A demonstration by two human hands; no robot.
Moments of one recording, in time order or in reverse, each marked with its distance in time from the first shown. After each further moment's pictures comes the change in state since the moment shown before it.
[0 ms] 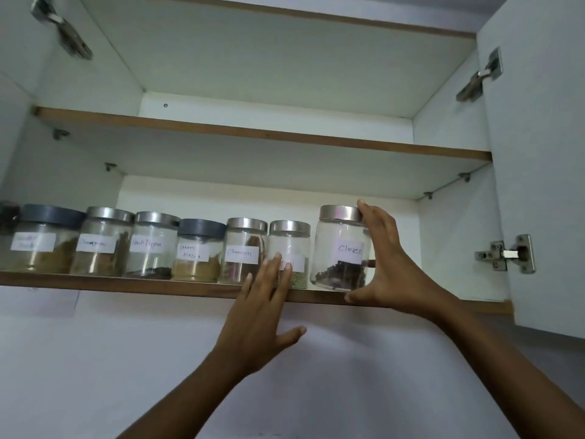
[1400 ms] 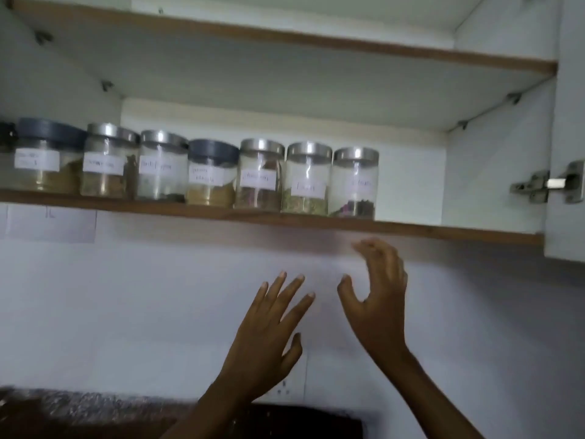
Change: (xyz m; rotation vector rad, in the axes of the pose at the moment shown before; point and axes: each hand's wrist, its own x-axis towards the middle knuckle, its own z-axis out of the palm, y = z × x) left_hand -0.107 0.016 0.064 -0.149 0.064 0.132; right_hand -0.089 -0.008 0.136 -0.109 0.549 0.096
